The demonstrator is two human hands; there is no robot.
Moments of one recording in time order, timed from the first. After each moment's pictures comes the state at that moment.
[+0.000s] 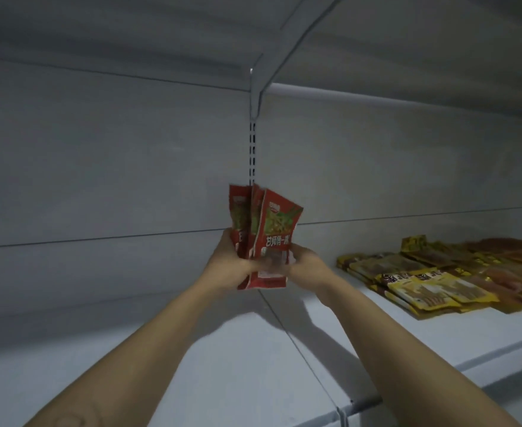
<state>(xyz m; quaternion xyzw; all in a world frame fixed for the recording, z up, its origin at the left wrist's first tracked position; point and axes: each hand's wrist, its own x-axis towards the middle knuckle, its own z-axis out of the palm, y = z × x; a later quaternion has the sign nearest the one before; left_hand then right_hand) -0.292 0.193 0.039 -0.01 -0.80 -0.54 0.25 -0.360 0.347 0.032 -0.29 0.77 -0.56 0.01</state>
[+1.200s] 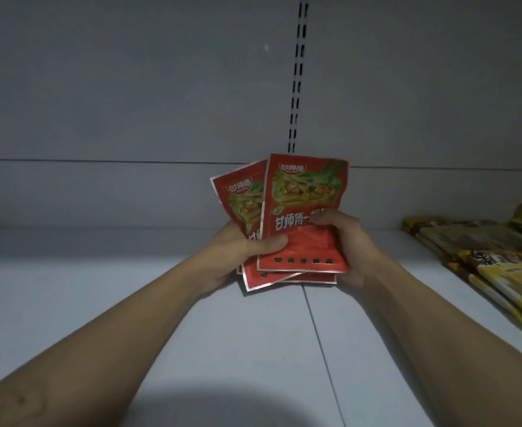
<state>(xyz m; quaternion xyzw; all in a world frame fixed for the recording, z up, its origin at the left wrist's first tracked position) -0.298 0.189 -0.021 0.05 -0.68 -0.72 0.12 -0.424 0.344 -0.023 -0.24 0.54 -0.72 0.38</state>
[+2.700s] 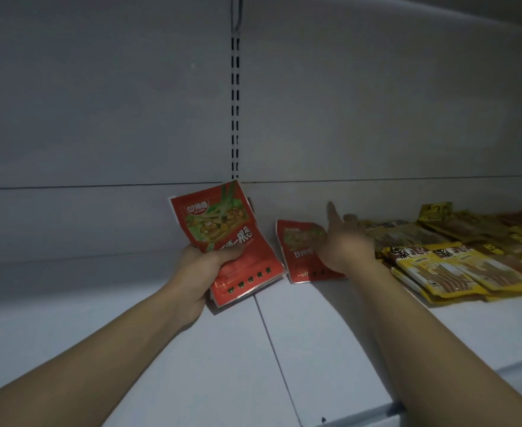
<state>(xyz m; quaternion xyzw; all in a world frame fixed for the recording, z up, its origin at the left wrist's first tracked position) -0.315 0.217 -0.027 0.14 -0.60 -0.77 0.18 -0.448 0.409 -0.002 -0.15 0.97 -0.14 -0.12</state>
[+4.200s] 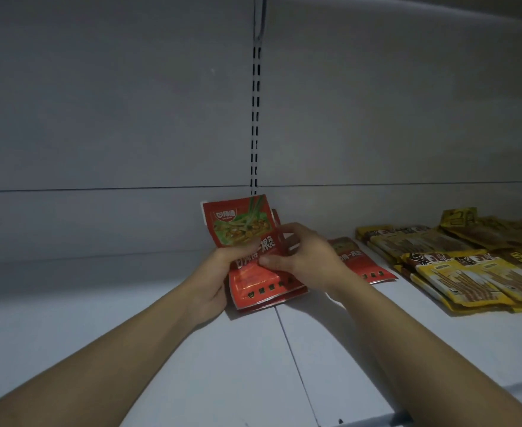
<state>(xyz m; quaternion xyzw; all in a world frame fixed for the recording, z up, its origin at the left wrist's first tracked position) -0.302 0.218 -0.019 0.08 -0.55 -0.83 0.09 -0.406 0.360 -0.009 -0.34 0.81 -0.47 0.04</state>
